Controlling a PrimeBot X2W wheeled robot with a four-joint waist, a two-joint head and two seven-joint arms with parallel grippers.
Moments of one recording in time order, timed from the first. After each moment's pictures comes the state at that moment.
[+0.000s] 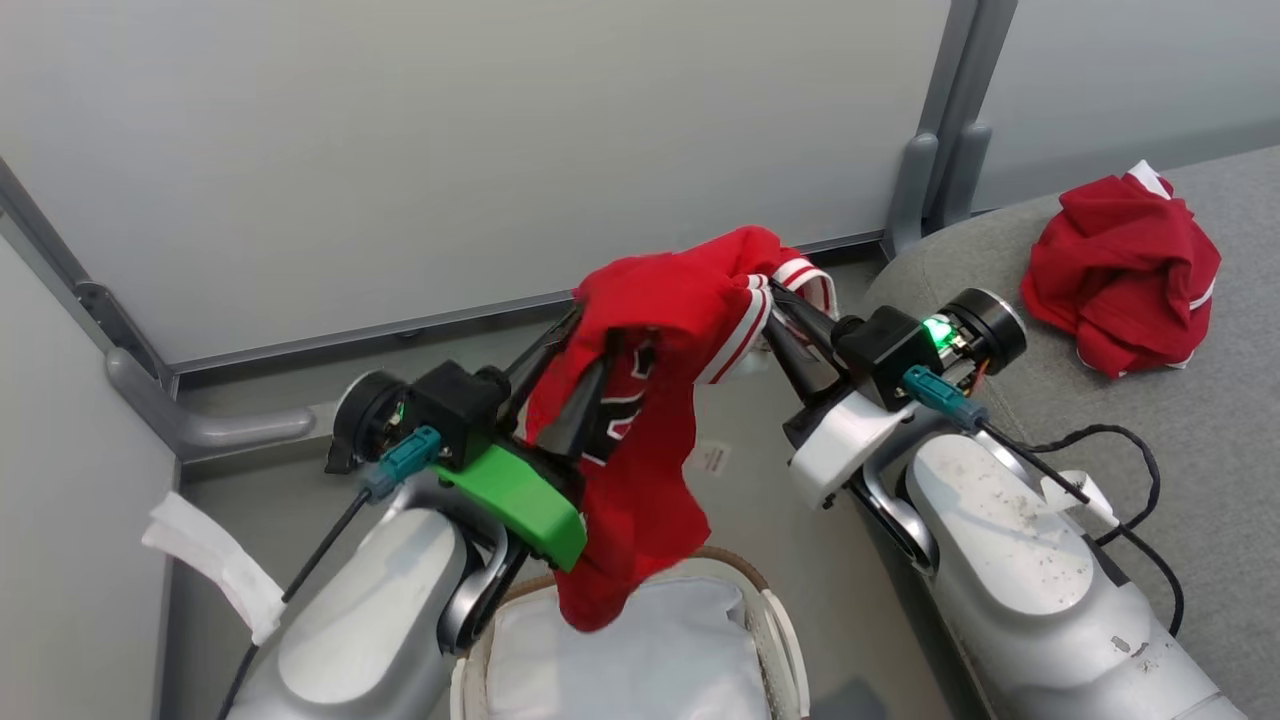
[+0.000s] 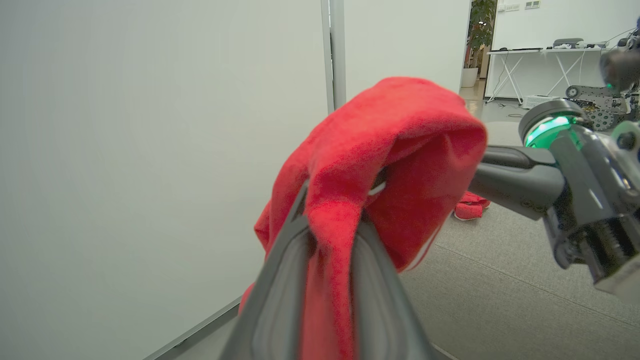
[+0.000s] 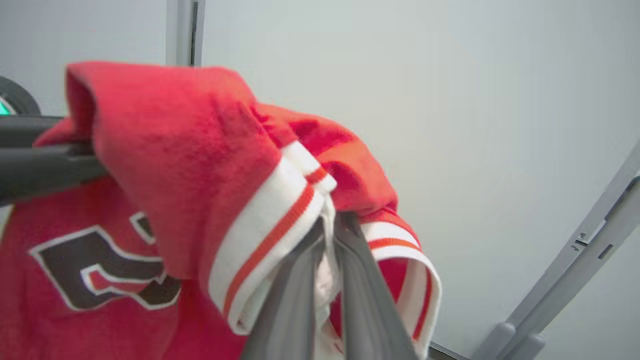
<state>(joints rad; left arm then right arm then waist) -0.55 0.23 -0.73 0.37 -0.53 -0.12 -0.26 -0.61 -0.09 0.47 0.47 0.11 0.13 -0.26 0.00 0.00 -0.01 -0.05</state>
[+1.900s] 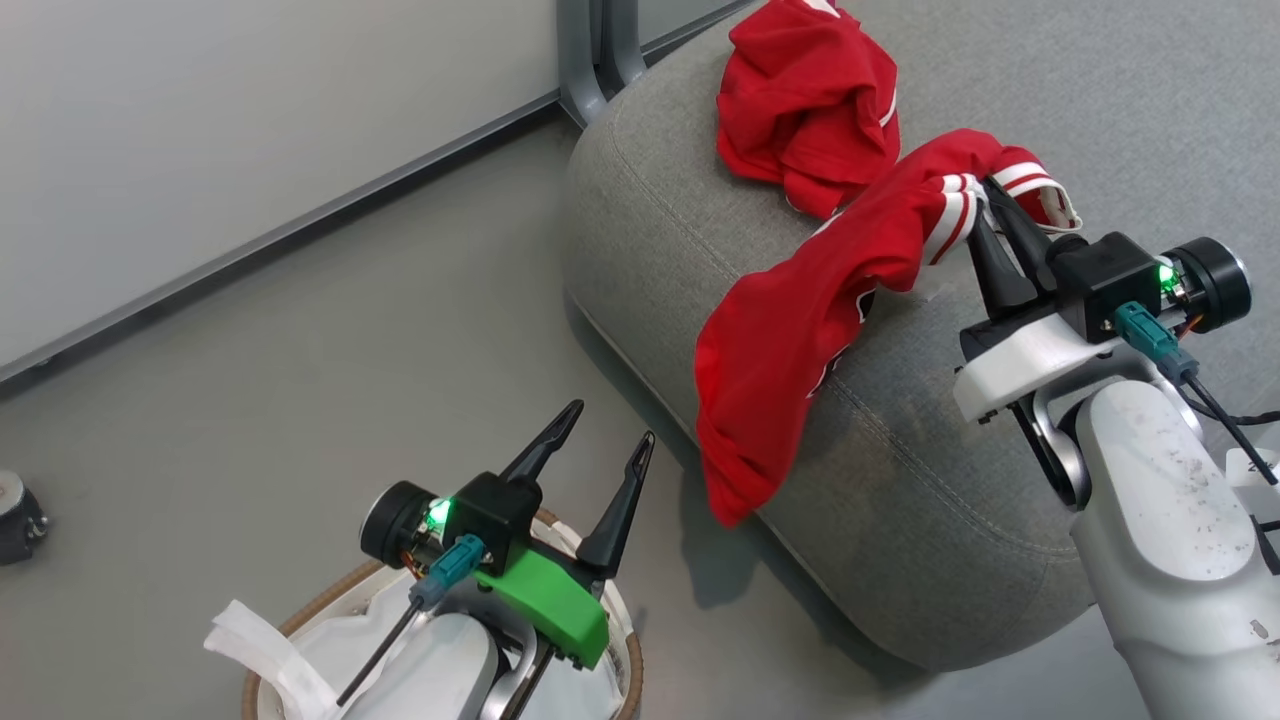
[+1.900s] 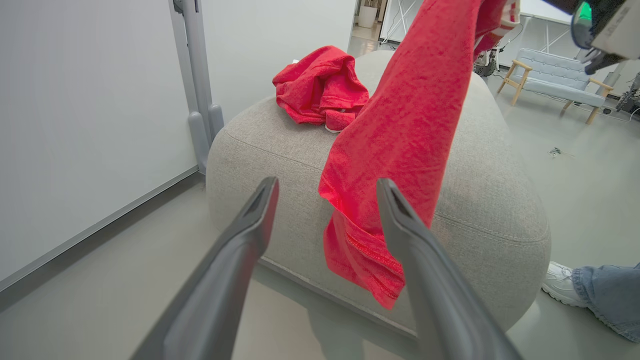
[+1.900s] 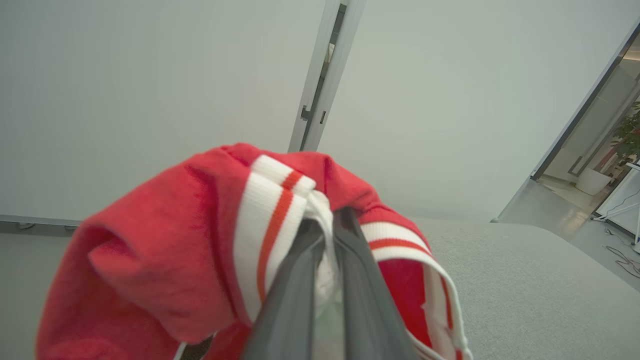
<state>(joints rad) -0.33 0.12 -0.61 0.38 -0.34 -0.13 -0.26 -0.56 -0.17 0.15 0.36 0.02 0.13 -0.26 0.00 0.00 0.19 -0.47</state>
